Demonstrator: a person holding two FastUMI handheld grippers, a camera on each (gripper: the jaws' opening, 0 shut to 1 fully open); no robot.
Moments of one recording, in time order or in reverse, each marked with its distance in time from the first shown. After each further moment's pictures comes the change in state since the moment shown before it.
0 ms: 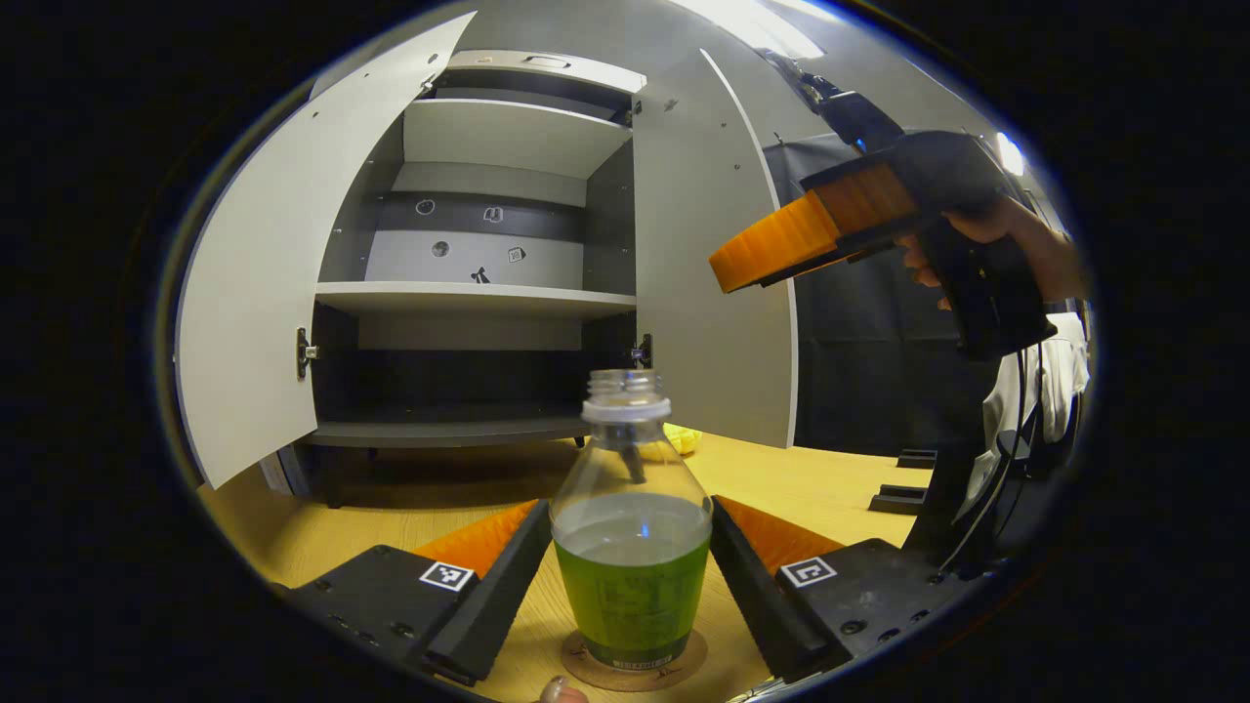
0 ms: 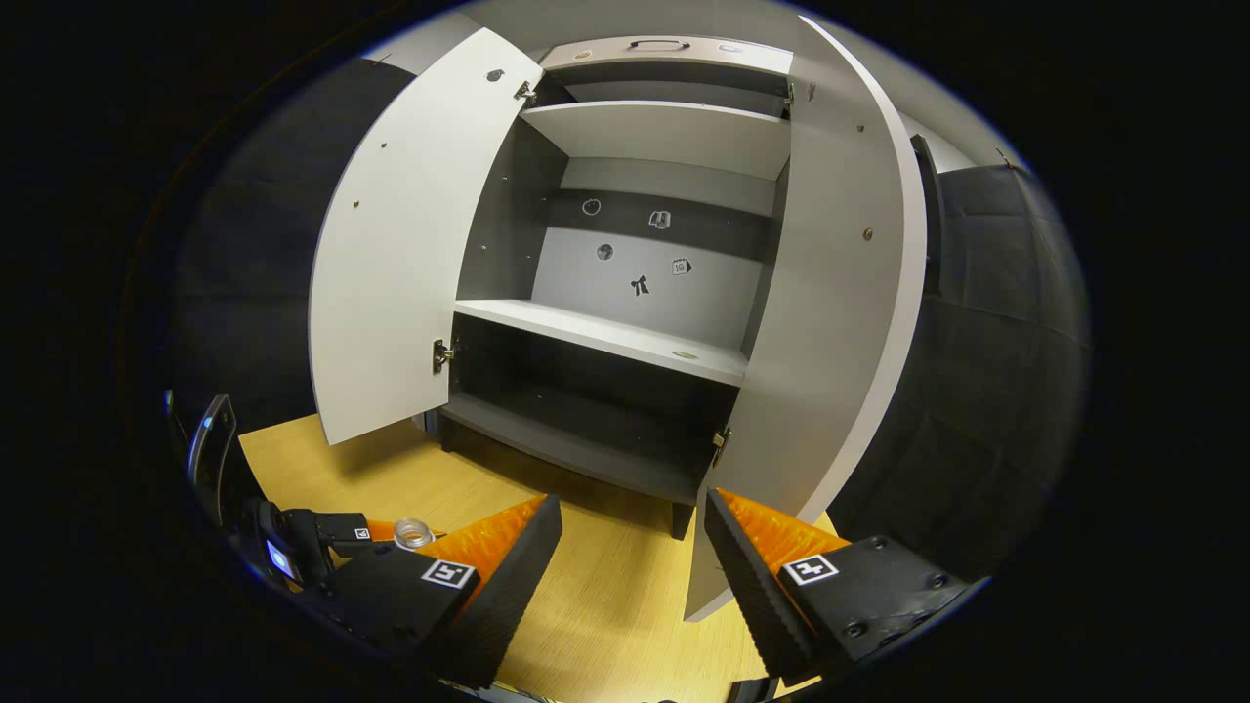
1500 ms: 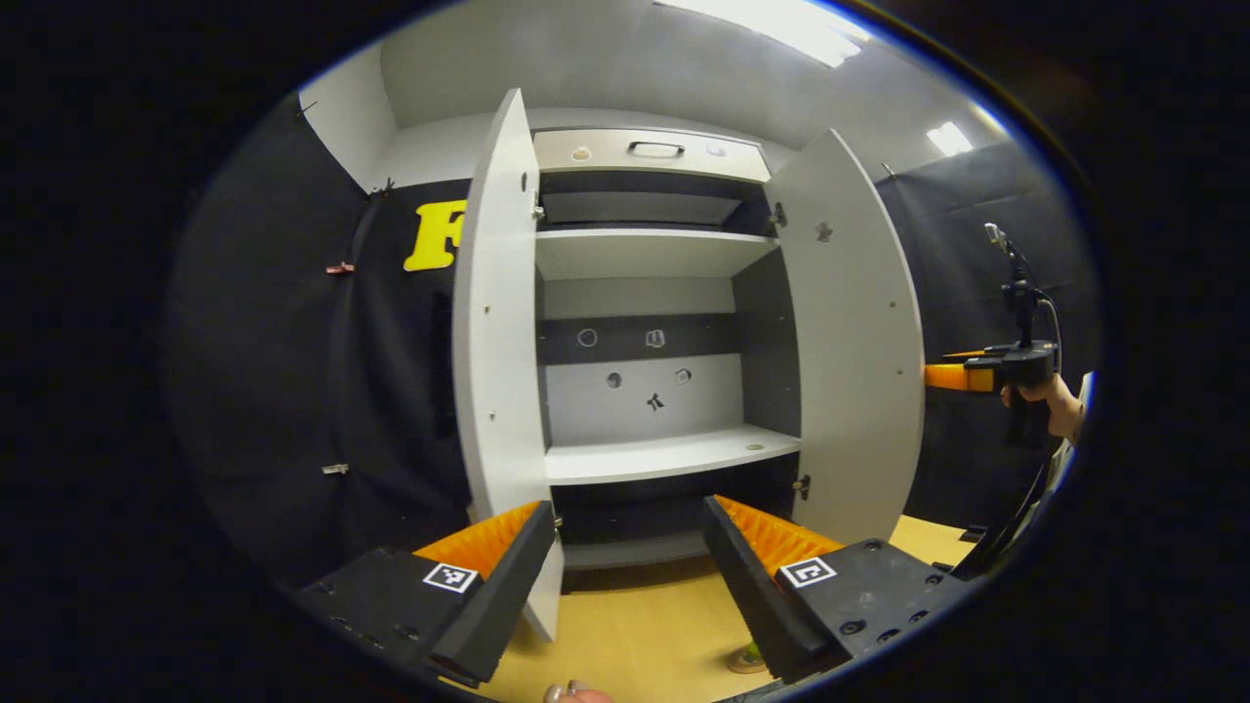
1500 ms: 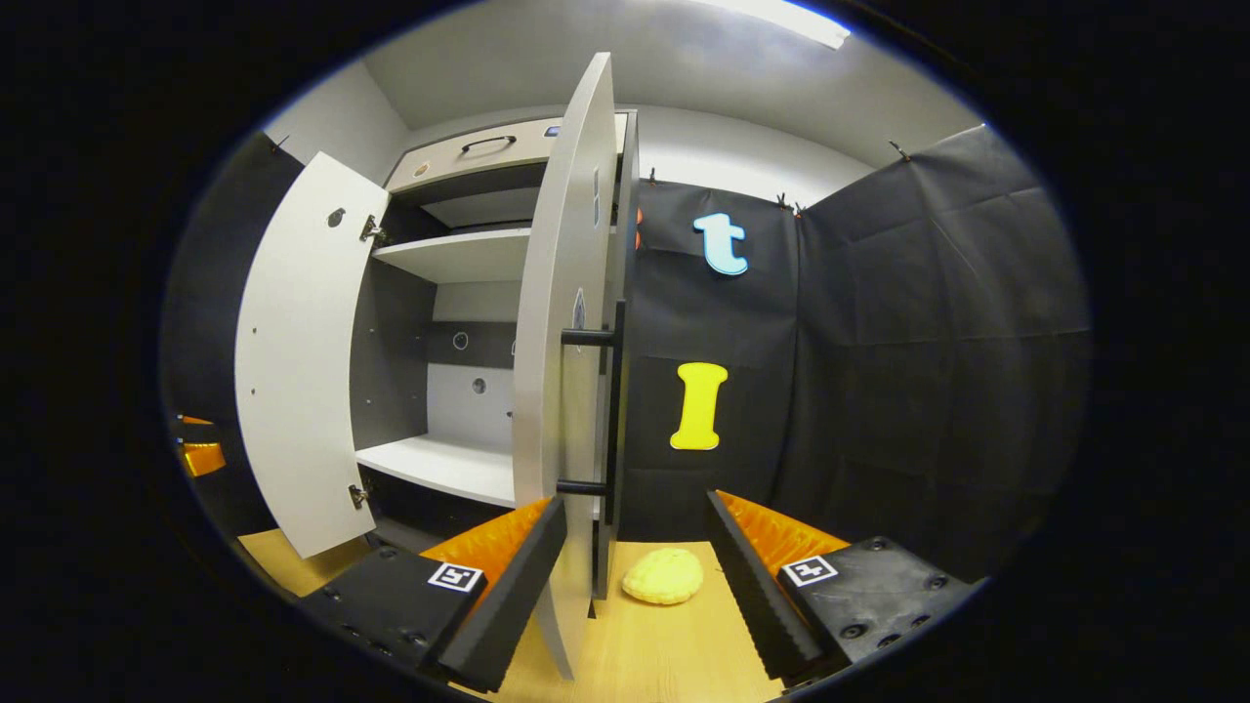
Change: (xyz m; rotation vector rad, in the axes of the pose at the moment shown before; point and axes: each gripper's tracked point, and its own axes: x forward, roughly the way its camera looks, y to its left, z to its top) left arm -0.167 0.154 0.273 0.077 -0.010 0.479; right arm -0.044 -0.179 0.145 0.157 -0.251 -0.189
